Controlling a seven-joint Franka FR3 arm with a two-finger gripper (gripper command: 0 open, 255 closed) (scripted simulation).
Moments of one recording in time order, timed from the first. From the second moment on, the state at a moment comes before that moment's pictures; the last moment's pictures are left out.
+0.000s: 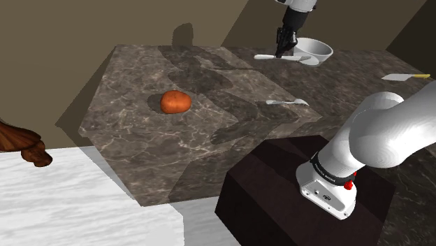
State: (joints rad) arm 0.16 -0.44 -0.48 -2.37 -0.16 1.99 -1.22
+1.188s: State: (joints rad) arm -0.08 -0.68 -0.71 -2.43 -0.39 1.86 -1.55
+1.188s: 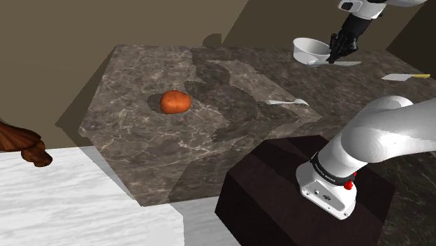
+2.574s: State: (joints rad) arm -0.04 -0.58 -1.24 -2.08 -0.52 1.80 -2.08
